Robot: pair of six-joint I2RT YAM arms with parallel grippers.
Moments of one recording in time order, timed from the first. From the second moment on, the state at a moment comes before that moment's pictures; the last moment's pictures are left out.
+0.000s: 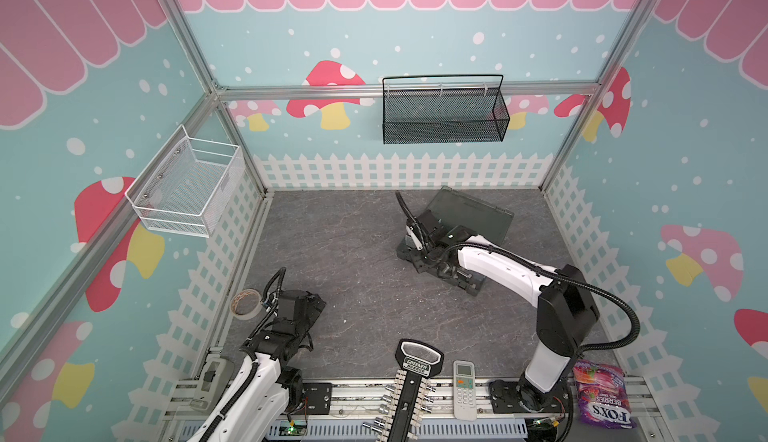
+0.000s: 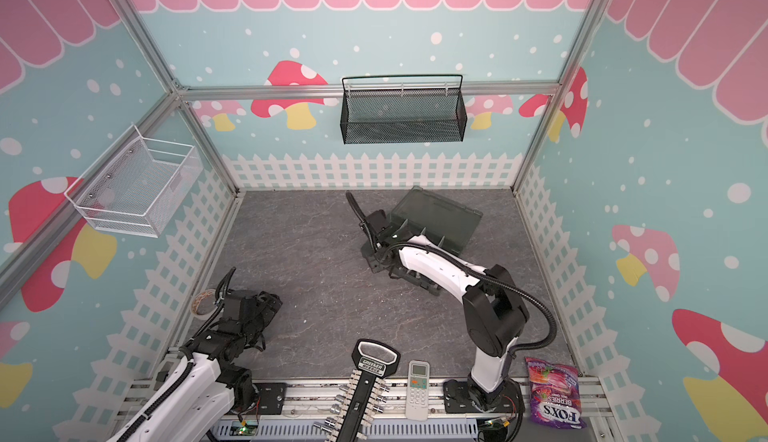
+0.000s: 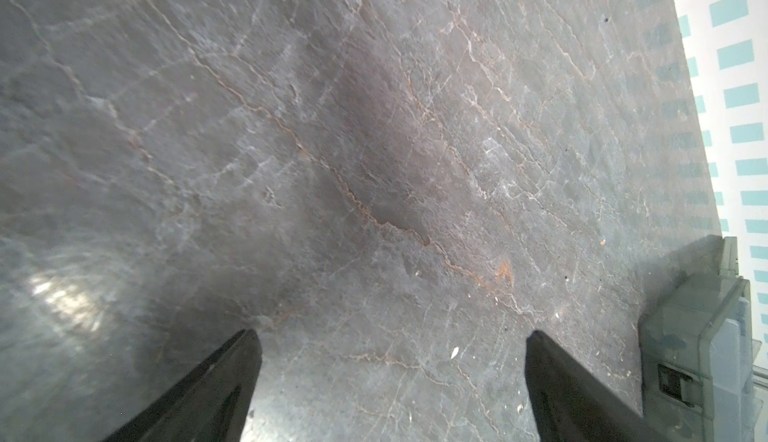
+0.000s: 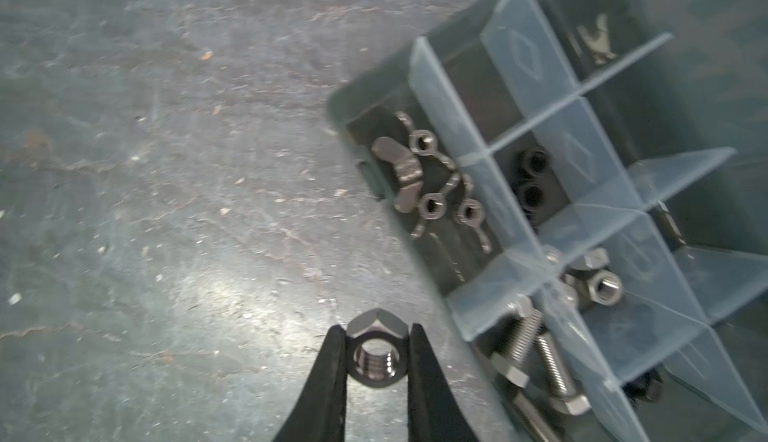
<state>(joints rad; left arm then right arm) -0.16 0.67 0.26 -0.48 -0.16 -1.13 0.68 1.74 1.40 -0.74 0.14 0.18</state>
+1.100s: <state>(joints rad) -0.16 0.68 0.26 -0.48 -0.16 -1.13 0.33 1.77 1.27 -0.62 0.05 0.15</state>
